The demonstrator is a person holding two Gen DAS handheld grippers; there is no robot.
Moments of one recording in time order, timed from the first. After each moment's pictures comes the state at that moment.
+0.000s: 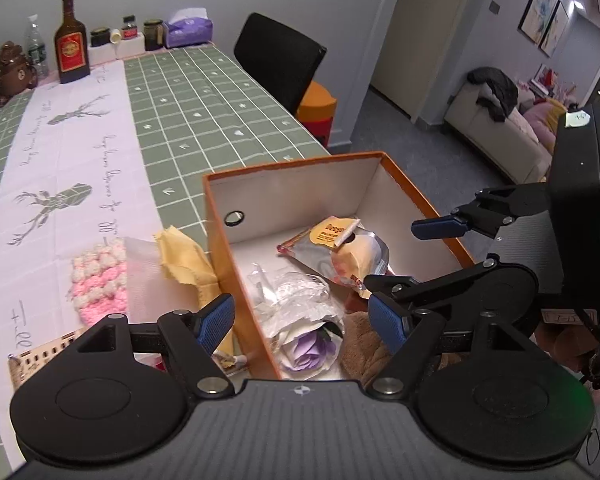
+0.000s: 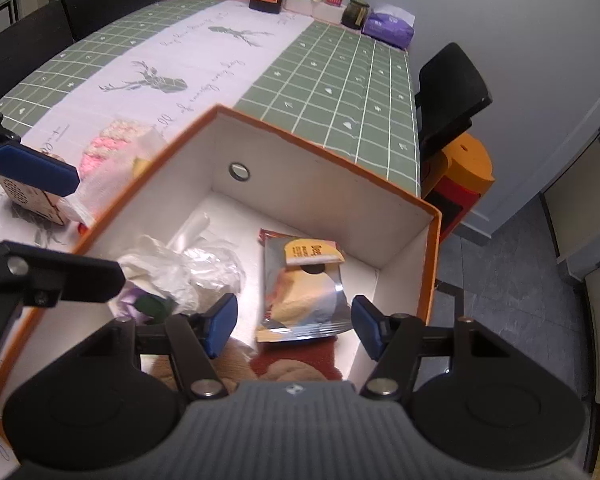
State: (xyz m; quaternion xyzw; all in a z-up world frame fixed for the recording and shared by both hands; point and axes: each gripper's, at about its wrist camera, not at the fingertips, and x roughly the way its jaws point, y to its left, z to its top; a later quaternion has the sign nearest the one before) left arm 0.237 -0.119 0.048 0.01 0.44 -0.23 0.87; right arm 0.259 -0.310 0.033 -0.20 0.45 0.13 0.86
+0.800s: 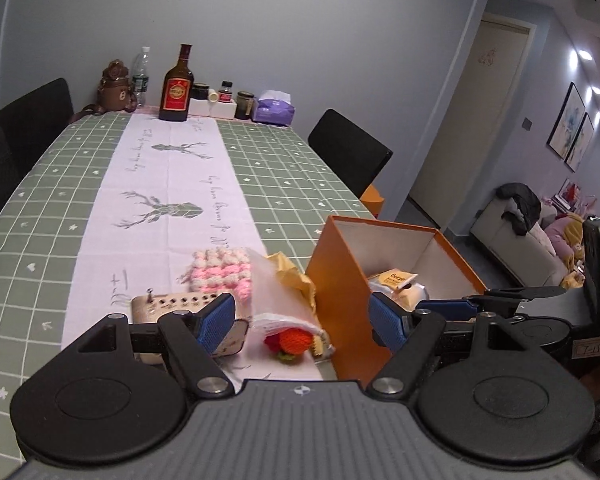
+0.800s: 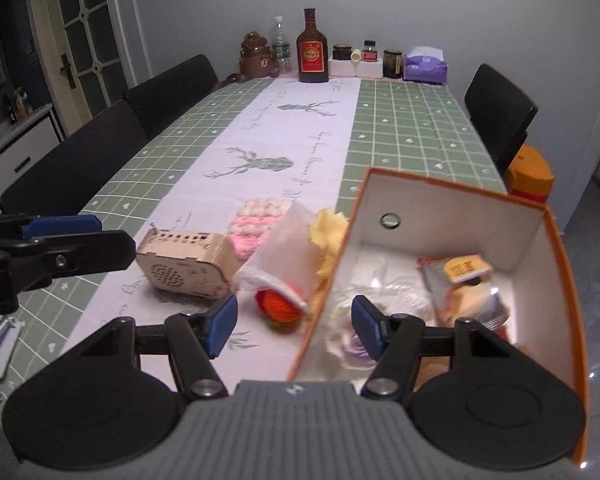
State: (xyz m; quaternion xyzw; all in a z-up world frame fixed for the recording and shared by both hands) left arm 0.153 0.012 0.052 -0.10 0.32 -0.16 0.93; right arm 0.181 -0.232 0.040 -0.03 0.39 0.20 0.90
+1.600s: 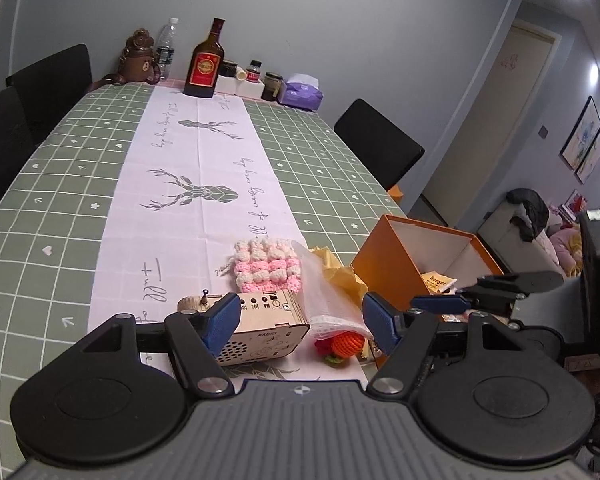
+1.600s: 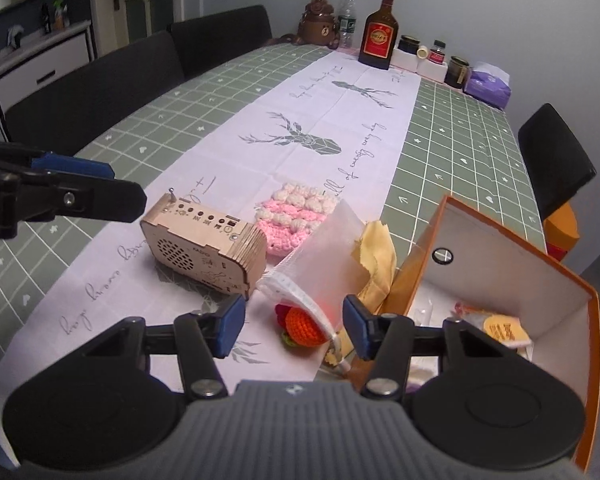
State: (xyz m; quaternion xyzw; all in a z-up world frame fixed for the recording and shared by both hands) left arm 0.192 0.059 0.032 -0.13 0.35 -0.16 0.92; right arm 0.223 -0.169 0.023 -0.17 0.41 0.24 0.86
